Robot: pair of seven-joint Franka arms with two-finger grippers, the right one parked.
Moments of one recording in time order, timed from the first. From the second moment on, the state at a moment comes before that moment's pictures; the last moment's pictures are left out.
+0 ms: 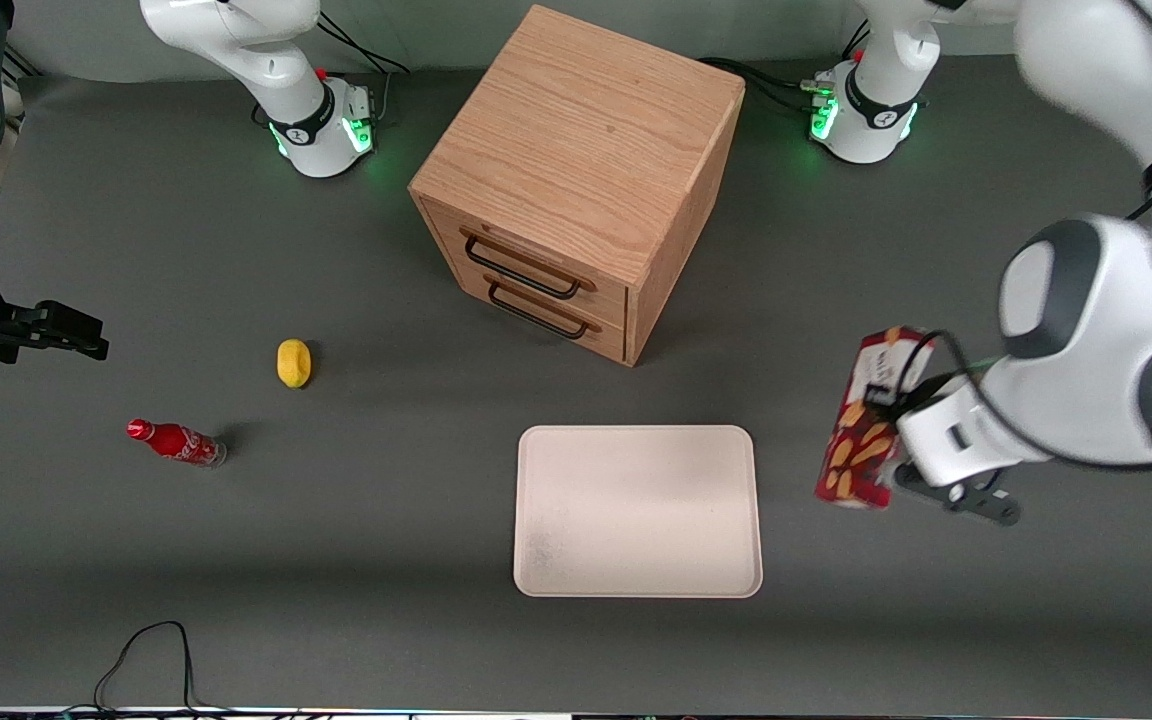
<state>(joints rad) -0.25 0.64 0.05 -1.03 -0.19 1.51 0.08</state>
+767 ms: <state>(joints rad) -0.36 0.96 0.05 -0.96 -0.19 1.86 -0.20</state>
